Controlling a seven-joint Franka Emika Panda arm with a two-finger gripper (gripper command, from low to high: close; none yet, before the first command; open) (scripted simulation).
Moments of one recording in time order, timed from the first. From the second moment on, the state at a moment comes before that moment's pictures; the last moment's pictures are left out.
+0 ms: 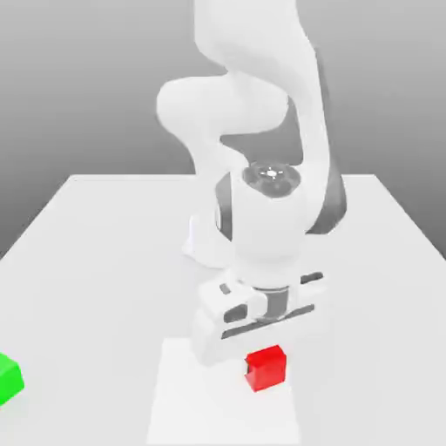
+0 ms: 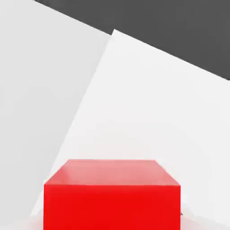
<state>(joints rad) 0.14 0.11 0.00 -2.70 0.00 2.82 0.50</state>
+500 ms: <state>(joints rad) -0.27 0.27 -0.34 -2.36 0.18 2.60 0.76</state>
